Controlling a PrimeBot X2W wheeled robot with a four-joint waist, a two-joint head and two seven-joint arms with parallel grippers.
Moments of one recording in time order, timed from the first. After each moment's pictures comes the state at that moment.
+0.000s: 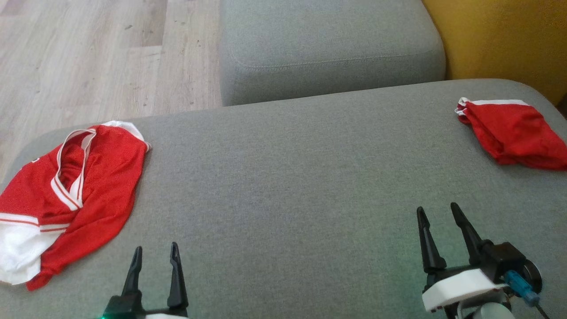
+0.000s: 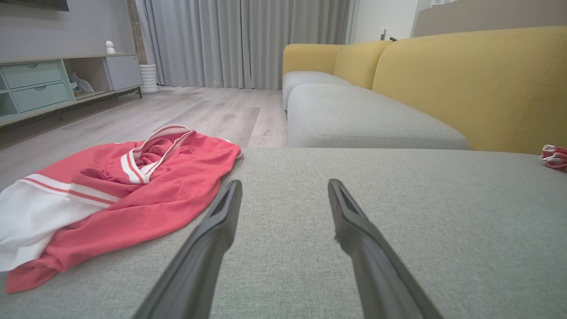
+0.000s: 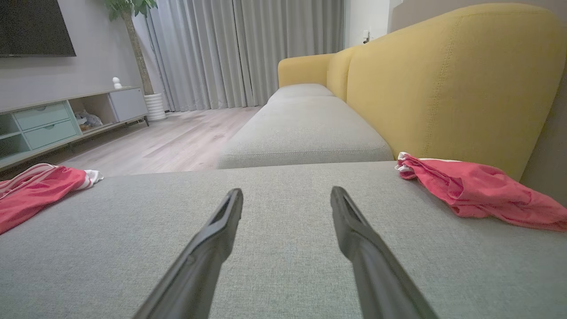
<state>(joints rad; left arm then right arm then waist) 0.11 0.05 -0.13 0.28 -0.17 0.10 -0.26 0.03 -0.05 0.06 0.30 0.08 0.12 -0.25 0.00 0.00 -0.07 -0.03</state>
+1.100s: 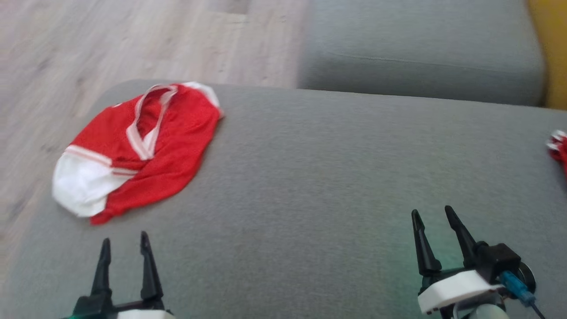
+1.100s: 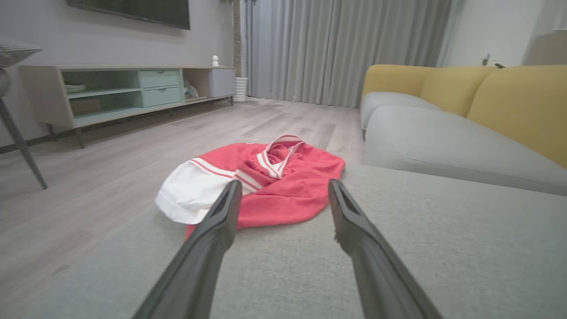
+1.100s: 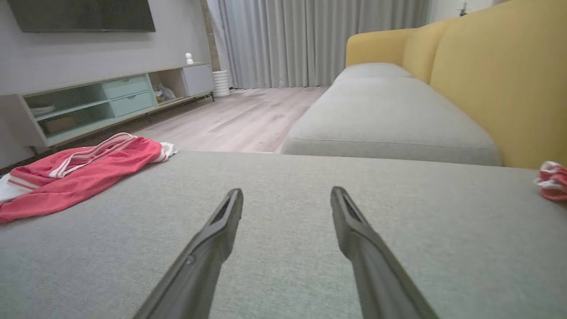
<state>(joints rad) 0.12 0.05 -0.03 0.18 -0.16 0.09 -0.26 0.03 -0.05 0.08 0.32 0.11 0.12 -0.25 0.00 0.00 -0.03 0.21</state>
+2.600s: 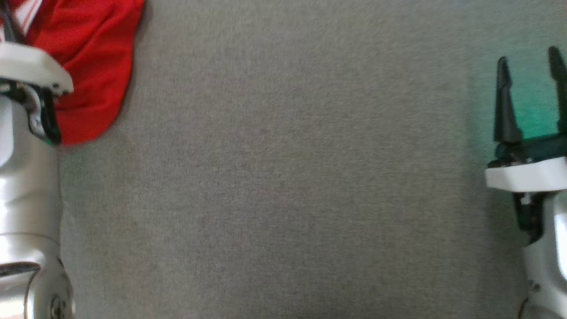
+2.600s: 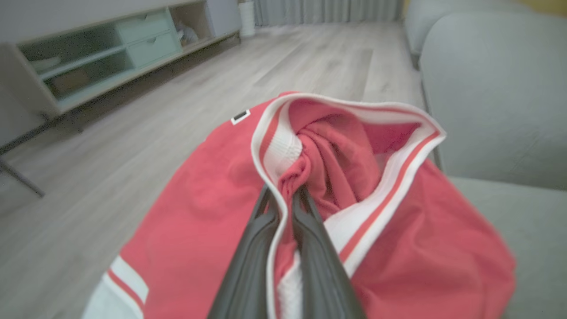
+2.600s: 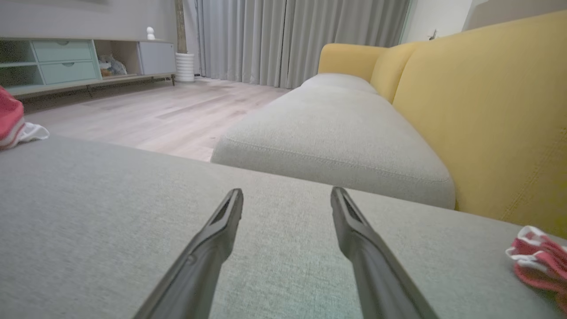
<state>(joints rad) -0.99 0.24 0.11 0.96 -0.16 0.00 -0.12 -0.31 -0.21 -0.04 0.11 0.01 0.12 -0.26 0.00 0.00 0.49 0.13</state>
